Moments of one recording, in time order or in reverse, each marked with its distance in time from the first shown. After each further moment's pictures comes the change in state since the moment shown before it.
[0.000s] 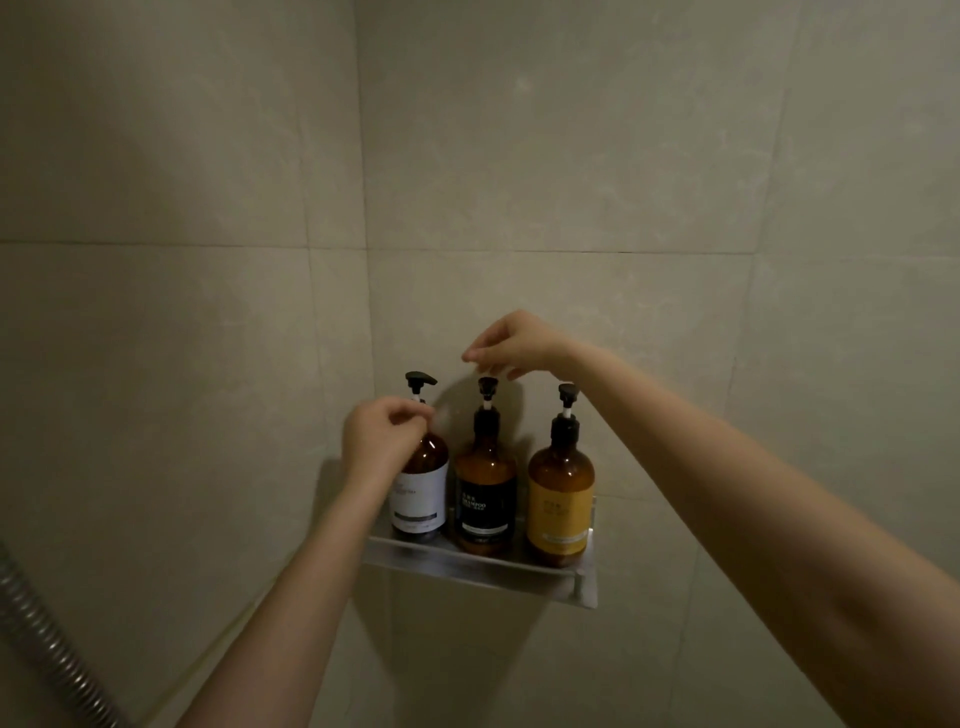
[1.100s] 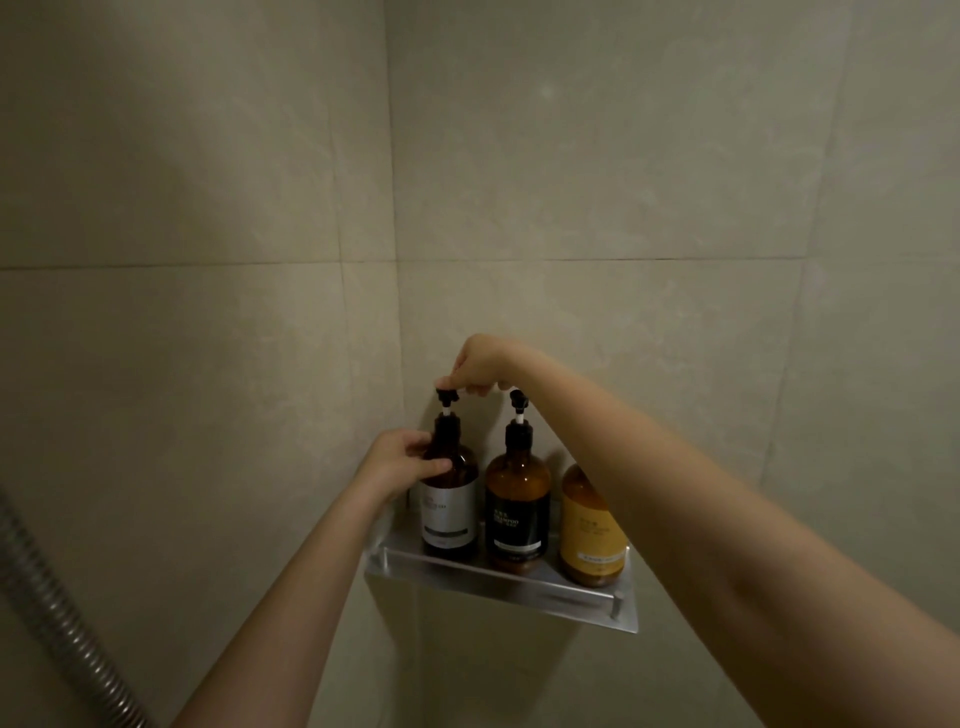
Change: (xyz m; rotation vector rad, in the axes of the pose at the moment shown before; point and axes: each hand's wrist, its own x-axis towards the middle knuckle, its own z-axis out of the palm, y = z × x) left_hand 0.034 -0.039 -0.015 0.080 -0.340 -0.143; right_hand 0.051 -0.039 0.047 -0.281 -0.163 0.099
